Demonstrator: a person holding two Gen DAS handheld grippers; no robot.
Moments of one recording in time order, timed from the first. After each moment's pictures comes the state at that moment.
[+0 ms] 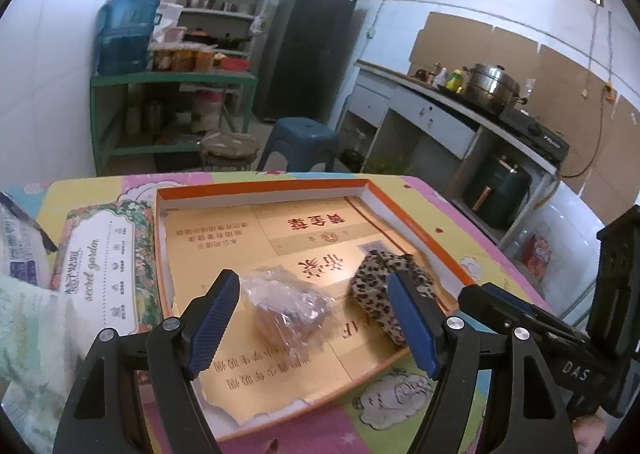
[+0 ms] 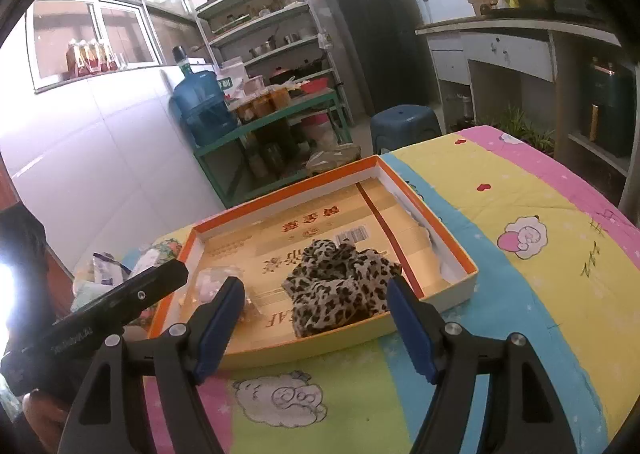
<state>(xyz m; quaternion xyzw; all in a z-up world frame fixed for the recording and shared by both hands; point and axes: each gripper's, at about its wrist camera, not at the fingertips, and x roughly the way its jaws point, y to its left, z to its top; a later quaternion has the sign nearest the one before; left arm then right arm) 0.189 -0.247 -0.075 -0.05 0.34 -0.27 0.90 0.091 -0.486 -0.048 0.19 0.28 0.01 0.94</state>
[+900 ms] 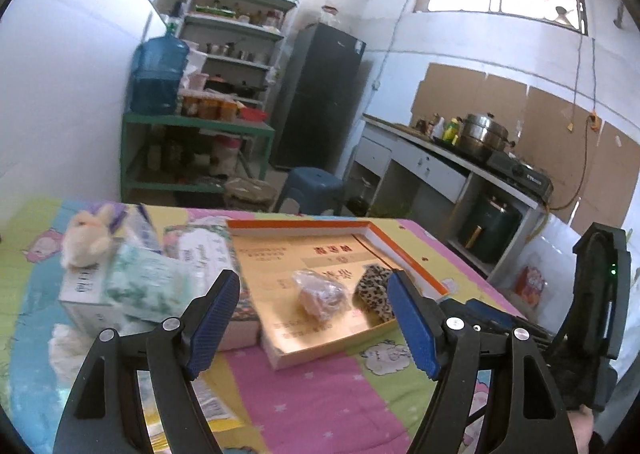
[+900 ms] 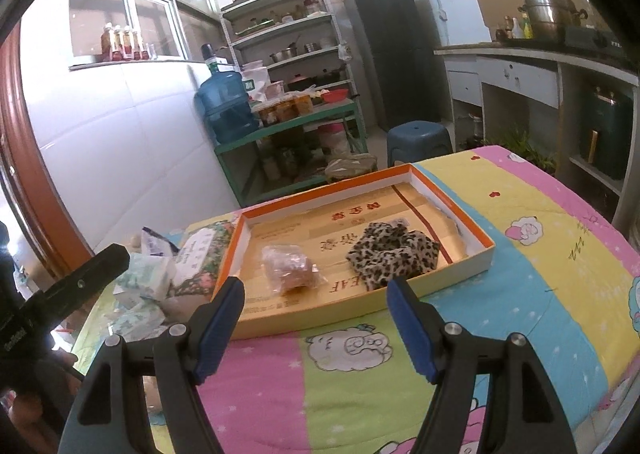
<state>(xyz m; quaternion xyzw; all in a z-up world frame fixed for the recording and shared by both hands) 0.091 -0.146 -0.020 -0.08 0.25 -0.25 0.93 0.035 -0.420 -0.013 0.15 0.27 0.02 0.95</state>
